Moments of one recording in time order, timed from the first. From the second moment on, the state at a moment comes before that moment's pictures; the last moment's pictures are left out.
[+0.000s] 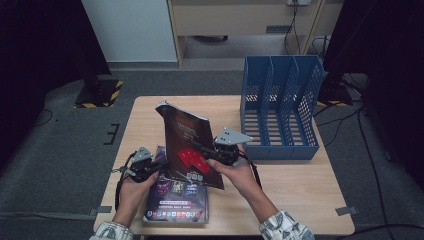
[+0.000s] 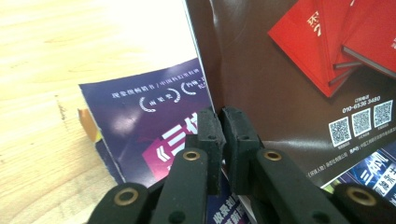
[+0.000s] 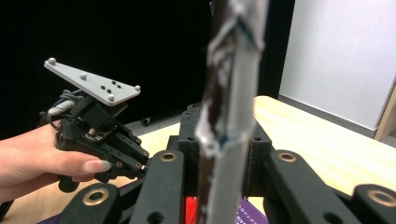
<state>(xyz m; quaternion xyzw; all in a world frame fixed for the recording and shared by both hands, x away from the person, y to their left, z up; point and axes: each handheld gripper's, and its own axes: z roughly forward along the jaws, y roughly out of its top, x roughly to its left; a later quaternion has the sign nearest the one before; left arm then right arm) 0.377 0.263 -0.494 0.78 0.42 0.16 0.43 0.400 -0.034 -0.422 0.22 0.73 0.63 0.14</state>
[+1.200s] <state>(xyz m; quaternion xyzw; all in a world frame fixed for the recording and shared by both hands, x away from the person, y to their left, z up) 0.375 0.263 -0.489 0.78 0.41 0.18 0.43 0.402 -0.036 -0.416 0.23 0.73 0.63 0.13</state>
